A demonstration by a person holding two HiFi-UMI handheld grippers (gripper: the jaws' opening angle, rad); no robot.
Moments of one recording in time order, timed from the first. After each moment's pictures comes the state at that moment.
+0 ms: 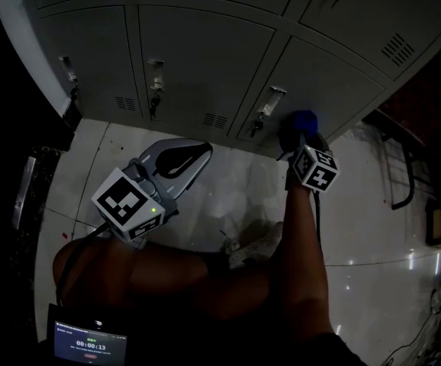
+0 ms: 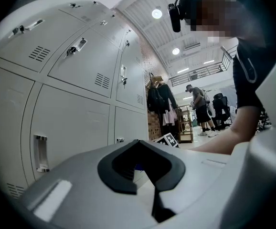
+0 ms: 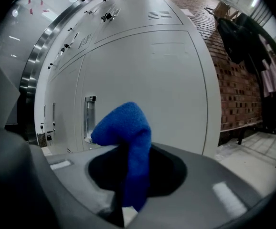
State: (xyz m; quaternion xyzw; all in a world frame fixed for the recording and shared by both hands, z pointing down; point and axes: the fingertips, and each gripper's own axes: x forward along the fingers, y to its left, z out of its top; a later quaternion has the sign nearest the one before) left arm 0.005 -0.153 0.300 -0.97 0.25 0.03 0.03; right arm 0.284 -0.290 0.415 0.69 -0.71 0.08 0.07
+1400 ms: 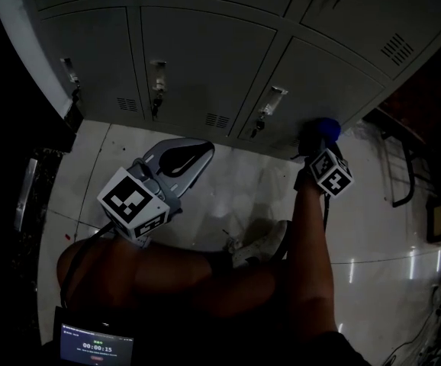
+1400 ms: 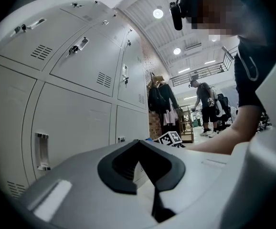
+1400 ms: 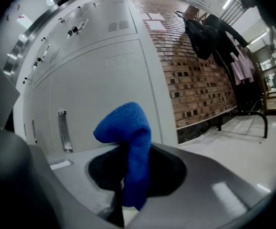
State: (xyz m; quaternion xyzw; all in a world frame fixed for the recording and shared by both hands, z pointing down) left arm 0.002 -0.157 0.305 -0.97 0.25 0.03 0.02; right arm 0.347 -0.264 0.415 0.77 -0.63 0.15 -0.02
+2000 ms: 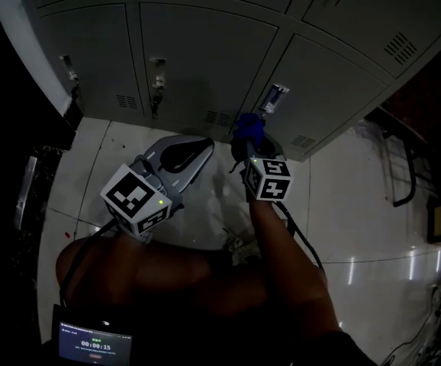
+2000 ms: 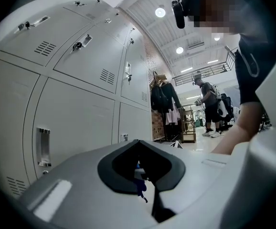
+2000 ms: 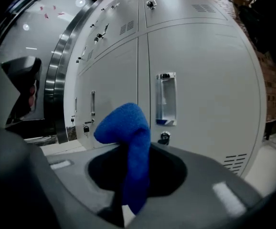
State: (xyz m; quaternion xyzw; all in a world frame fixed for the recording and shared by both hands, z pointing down) left arm 0.004 -0.166 0.315 -0.96 0.27 0.03 0.01; right arm 0.128 -0.273 0.457 0.59 -0.80 0.09 0.10
